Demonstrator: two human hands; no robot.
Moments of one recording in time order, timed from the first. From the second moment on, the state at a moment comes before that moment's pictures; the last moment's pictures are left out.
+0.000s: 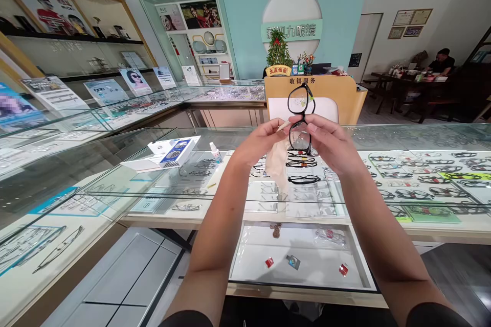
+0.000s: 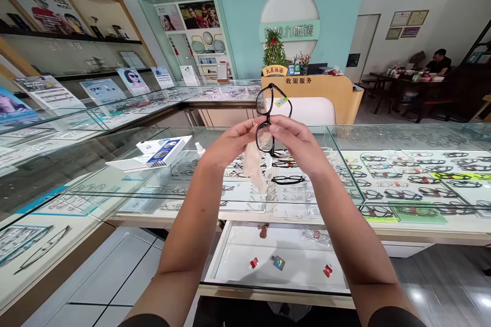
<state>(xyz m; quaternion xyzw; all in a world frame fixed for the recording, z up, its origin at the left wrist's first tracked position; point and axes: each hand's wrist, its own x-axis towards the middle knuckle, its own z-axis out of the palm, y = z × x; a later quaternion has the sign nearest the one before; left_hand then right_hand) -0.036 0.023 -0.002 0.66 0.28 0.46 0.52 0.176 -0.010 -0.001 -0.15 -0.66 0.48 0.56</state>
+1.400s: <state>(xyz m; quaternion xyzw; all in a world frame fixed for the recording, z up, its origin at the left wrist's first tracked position) 0.014 -0.006 -0.006 0.76 0.40 0.51 -0.01 0.176 -0.017 0.008 -0.20 -0.59 0.47 0.62</state>
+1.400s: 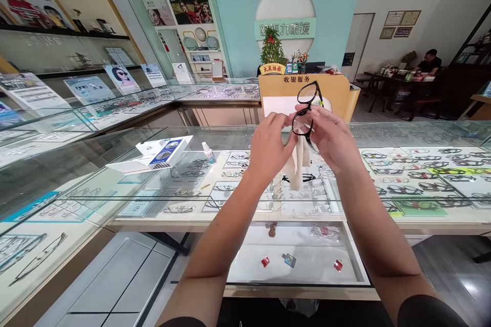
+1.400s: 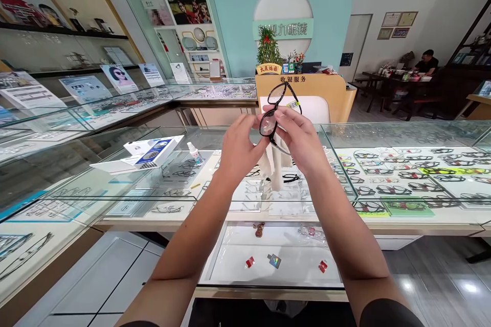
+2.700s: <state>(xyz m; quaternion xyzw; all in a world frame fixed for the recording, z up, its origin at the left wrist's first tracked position) -0.027 0.025 0.006 0.51 0.34 0.64 0.47 0.175 -0.014 0.005 -0.22 -0.72 0.40 0.53</state>
